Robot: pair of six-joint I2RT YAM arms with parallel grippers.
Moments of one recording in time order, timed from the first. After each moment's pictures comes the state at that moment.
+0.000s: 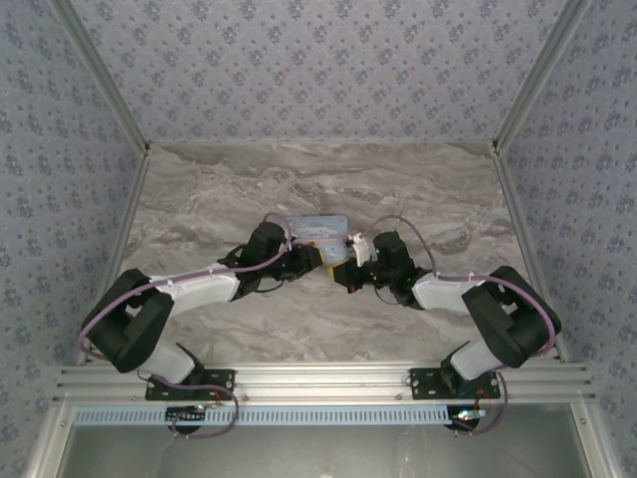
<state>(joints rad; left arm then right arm) -0.71 1.48 0.67 0.22 0.36 -1.07 0.60 1.49 0.50 0.46 -0.53 0.31</state>
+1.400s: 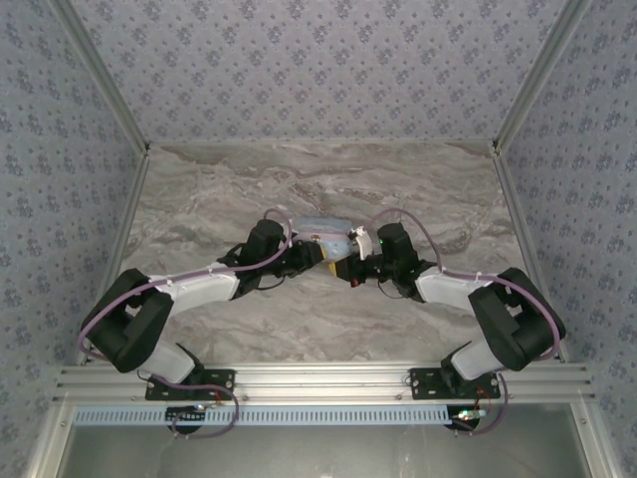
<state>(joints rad) -0.70 1.48 0.68 0.26 0.37 -1.06 0.55 1.47 0.56 0.35 -0.63 0.33</state>
